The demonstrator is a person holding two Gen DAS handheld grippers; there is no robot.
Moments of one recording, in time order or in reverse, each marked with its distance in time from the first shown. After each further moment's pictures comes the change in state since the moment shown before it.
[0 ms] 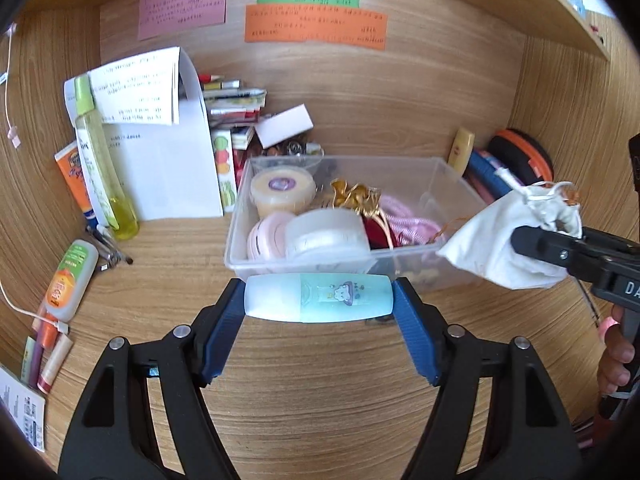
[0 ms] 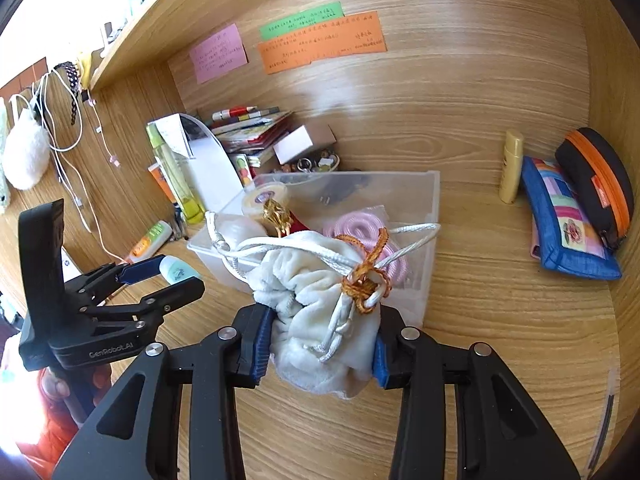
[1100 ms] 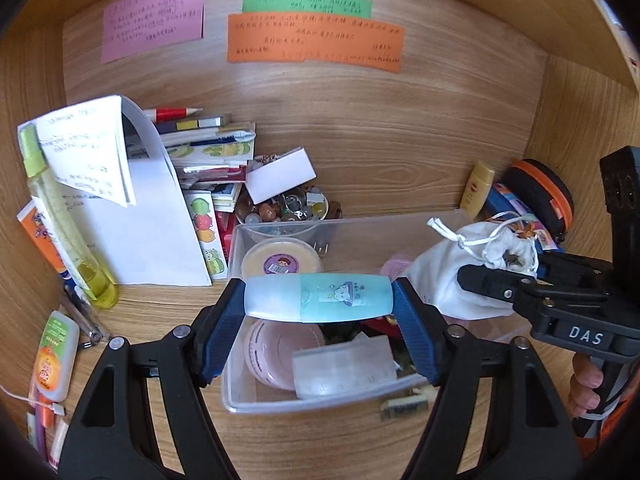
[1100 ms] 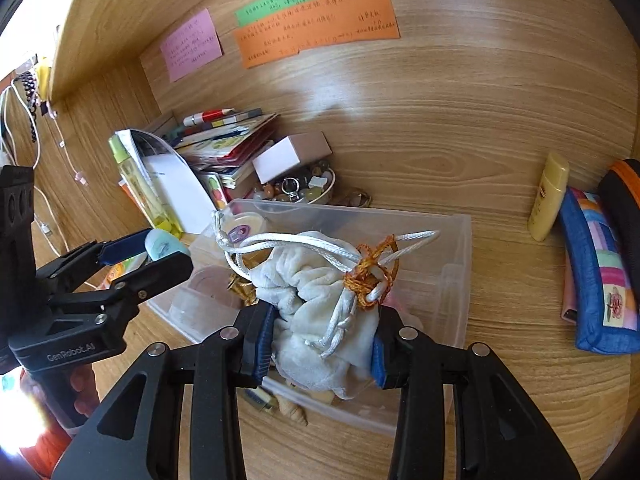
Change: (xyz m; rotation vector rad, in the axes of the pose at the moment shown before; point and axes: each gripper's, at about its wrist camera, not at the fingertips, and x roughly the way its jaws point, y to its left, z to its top) left arm 0.059 0.014 0.067 0.015 -0.013 -0.024; right arm 0.076 -0.015 0.058 -0.001 0.047 -0.006
